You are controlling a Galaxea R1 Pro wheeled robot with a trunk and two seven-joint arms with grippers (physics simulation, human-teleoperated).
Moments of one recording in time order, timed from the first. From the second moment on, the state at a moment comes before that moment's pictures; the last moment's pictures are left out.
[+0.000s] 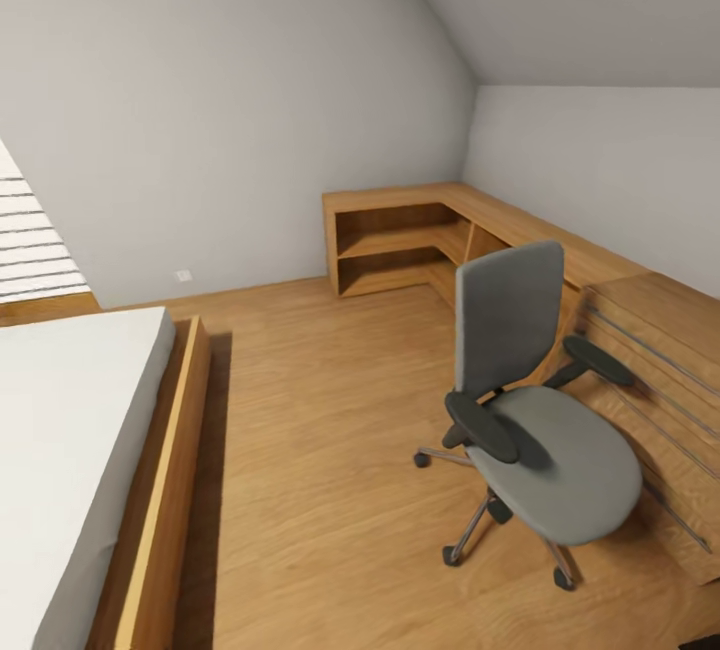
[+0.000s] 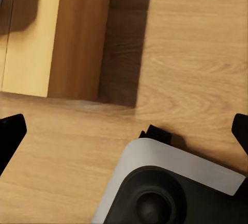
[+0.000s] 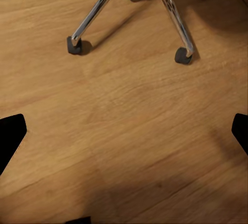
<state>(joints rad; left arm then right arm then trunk) -0.06 0.05 -0.49 -0.26 0.80 -0.42 0.27 -0.21 -0.05 0.76 -0.06 -0.77 -0.71 -0.23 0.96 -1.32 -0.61</state>
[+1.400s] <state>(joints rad) -0.10 0.06 -0.49 -0.65 0.74 -0.08 0.36 -0.33 -0.04 0.76 -0.13 -0.77 -0.56 -0.20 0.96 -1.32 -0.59</state>
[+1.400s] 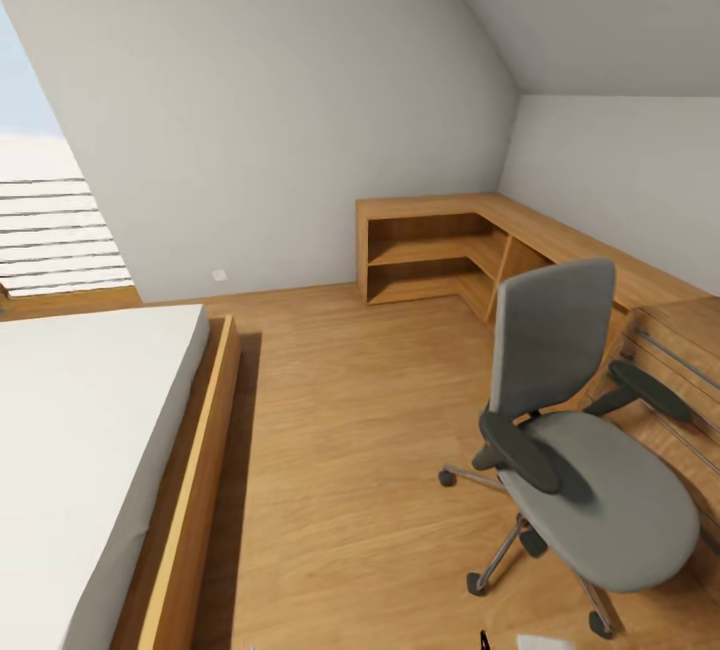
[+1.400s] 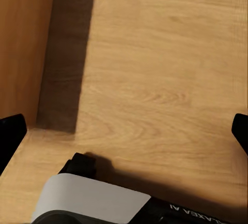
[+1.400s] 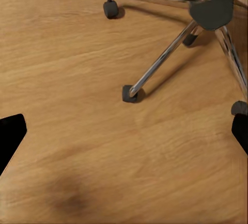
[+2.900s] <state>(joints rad) -0.10 0.05 -0.49 -0.64 0.74 -0.09 0.36 -0.33 -0.01 0.76 -0.09 -0.77 -0.57 -0.15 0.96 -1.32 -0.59</state>
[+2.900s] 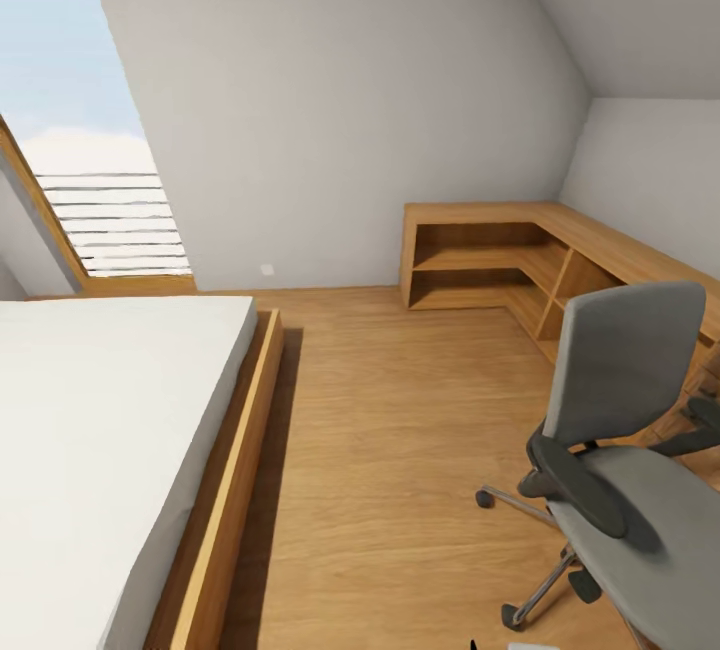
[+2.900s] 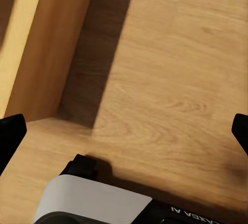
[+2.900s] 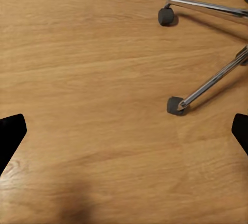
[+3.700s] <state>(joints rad) -0.10 0.05 -0.49 -0.64 0.72 -0.09 0.36 -0.33 -0.01 0.76 -0.09 -0.77 -0.57 -0.15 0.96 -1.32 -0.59</state>
